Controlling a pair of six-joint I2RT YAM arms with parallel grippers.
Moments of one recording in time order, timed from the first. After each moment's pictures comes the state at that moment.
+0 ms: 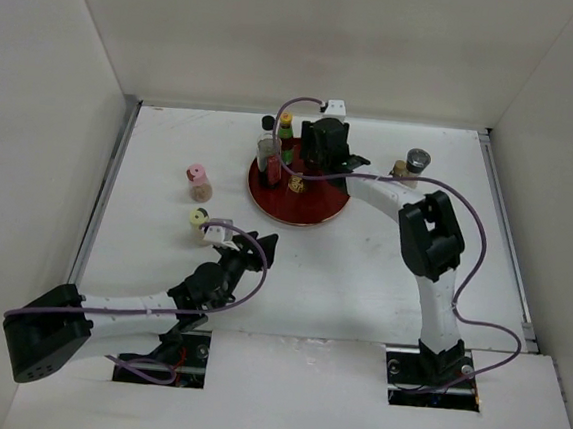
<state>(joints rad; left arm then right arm) -1.00 0.96 0.10 0.91 -0.64 -0.53 0.57 2.13 1.67 0.07 0.42 0.25</state>
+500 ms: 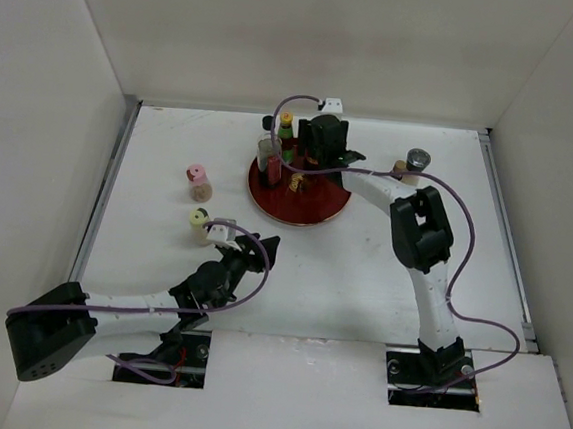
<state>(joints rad) -0.99 0.99 0.10 0.90 -0.60 -0.54 0.56 2.27 1.81 0.01 0.41 0.24</state>
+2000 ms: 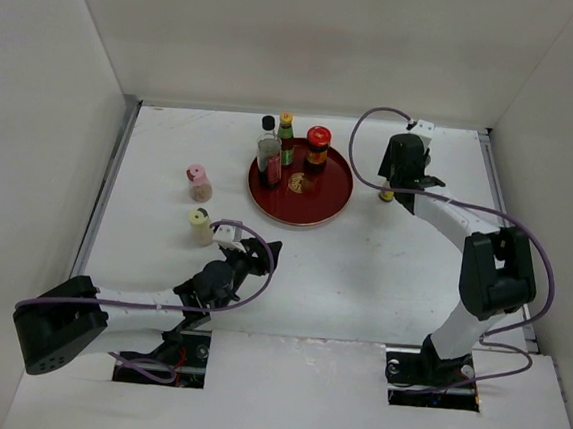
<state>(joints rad) -0.98 1.06 0.10 0.89 -0.57 -0.55 0.29 1.69 1.17 0.00 0.49 0.30</state>
